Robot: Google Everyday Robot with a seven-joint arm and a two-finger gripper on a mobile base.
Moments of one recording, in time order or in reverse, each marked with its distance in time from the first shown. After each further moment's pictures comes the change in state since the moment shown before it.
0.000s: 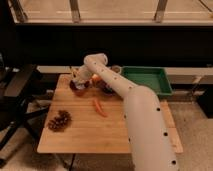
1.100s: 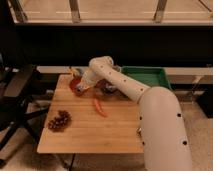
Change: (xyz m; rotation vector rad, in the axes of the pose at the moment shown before) arm 0.000 0.061 -0.038 -0.101 -0.003 0.056
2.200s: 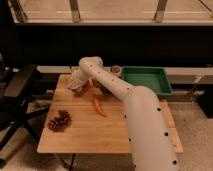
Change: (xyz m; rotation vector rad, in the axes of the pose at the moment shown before) arm -0.063 -0.034 0.038 0.031 -0.129 -0.053
